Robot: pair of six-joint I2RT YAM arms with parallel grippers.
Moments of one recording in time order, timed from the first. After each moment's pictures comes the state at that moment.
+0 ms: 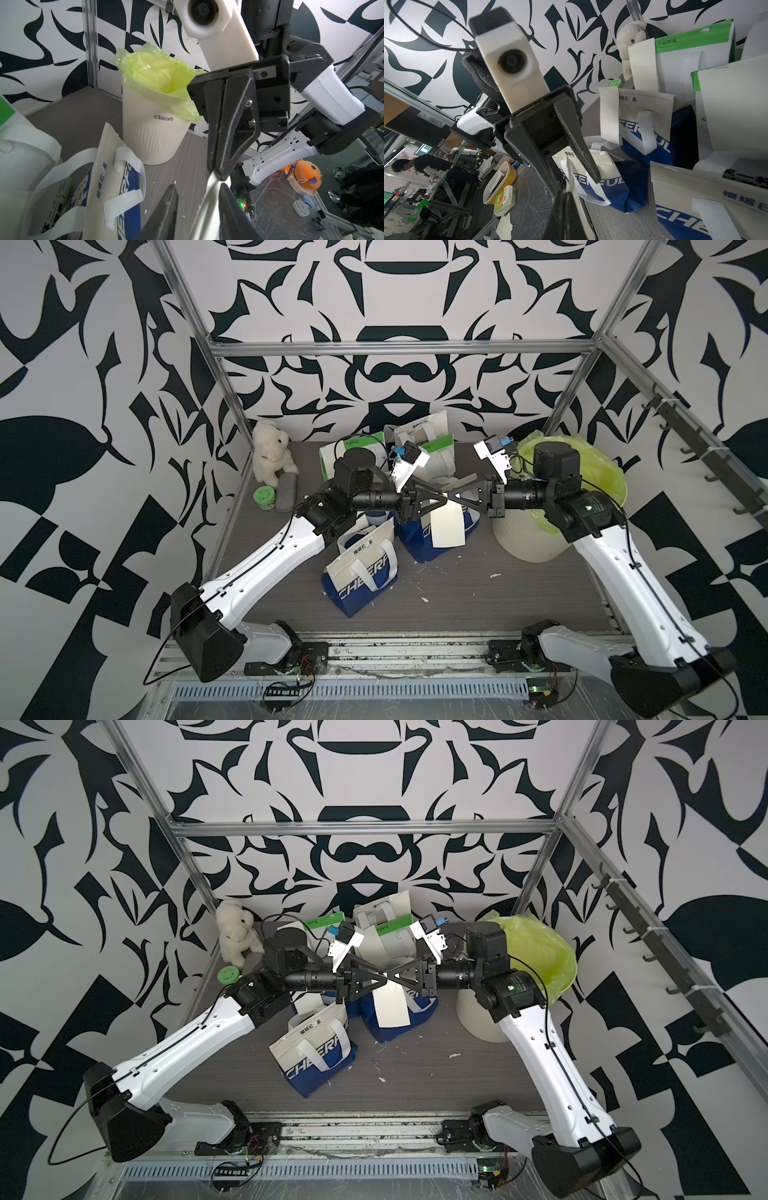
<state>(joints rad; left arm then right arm) -0.77 1.34 1.30 -0.13 0.74 -0.23 0.30 1.14 1.35 -0.66 -1.07 0.29</state>
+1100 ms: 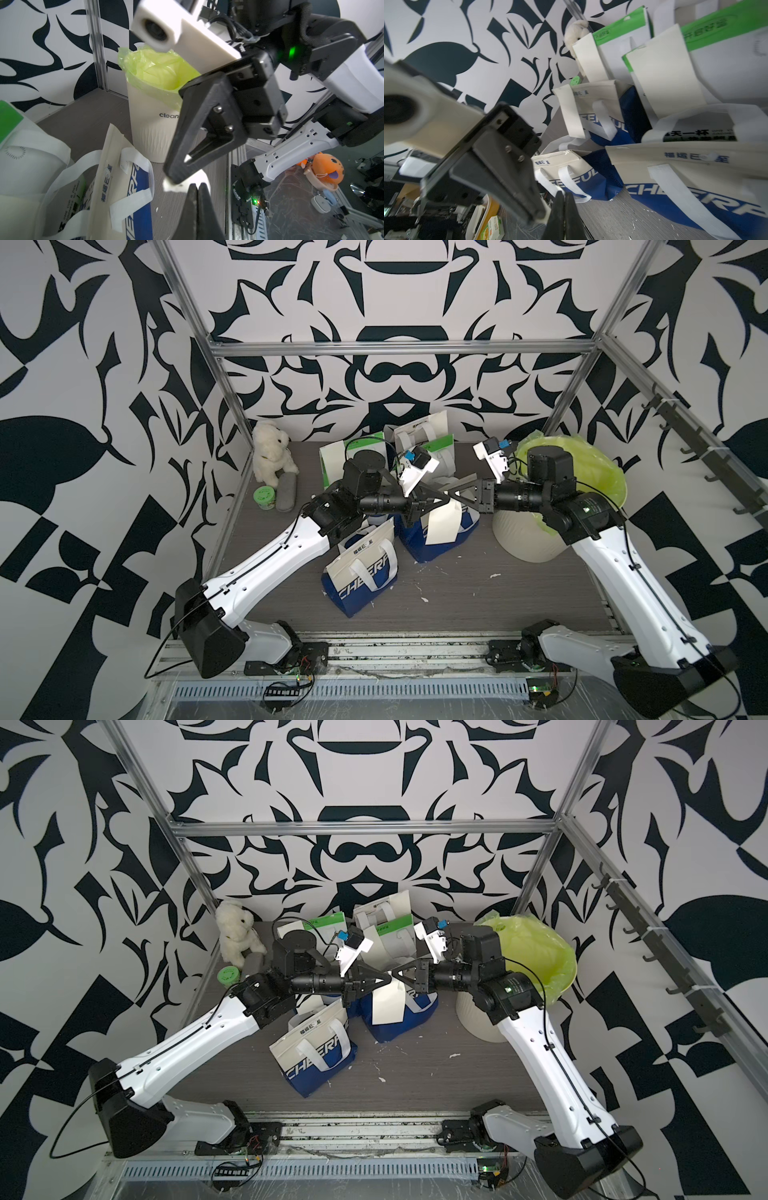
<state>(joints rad) -0.83 1.36 1.33 -0.19 0.64 -0.12 0.33 1.14 1.35 -0.73 -0.75 0.43</state>
